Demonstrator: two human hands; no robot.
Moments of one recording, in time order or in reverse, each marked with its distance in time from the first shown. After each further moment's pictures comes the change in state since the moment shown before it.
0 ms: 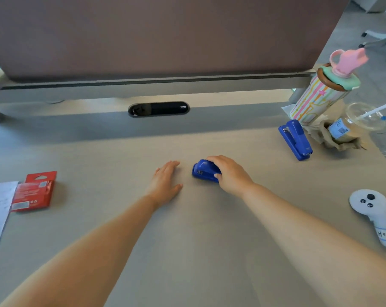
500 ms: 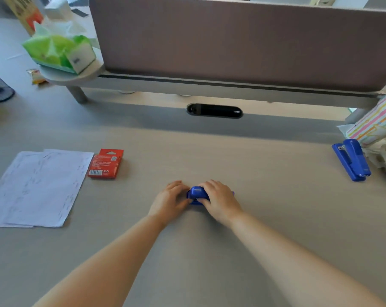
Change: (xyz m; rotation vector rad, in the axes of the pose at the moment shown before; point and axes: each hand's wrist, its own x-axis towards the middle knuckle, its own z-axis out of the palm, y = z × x) left_hand -0.110 -0.072 -0.034 -0.087 0.182 -0.080; right_hand -0.018 -0.121 0.106 -0.066 -0.051 -0.222
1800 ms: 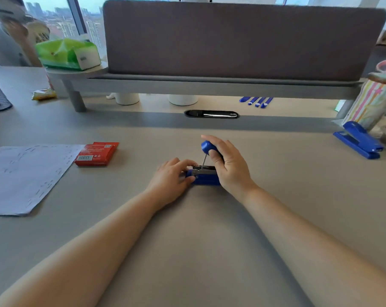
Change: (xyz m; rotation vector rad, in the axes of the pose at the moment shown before) left_hand 0.006 -0.028 0.017 0.140 0.215 0.321; right_hand 0.003 0.009 0.038 0.220 0.723 -0.317
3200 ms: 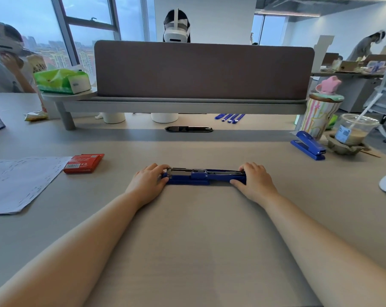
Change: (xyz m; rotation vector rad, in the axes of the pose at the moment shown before) left_hand -0.015 0.018 0.000 0.222 0.027 -0.043; right_hand -0.056 0.065 -0.111 -0.616 -0.202 0.345
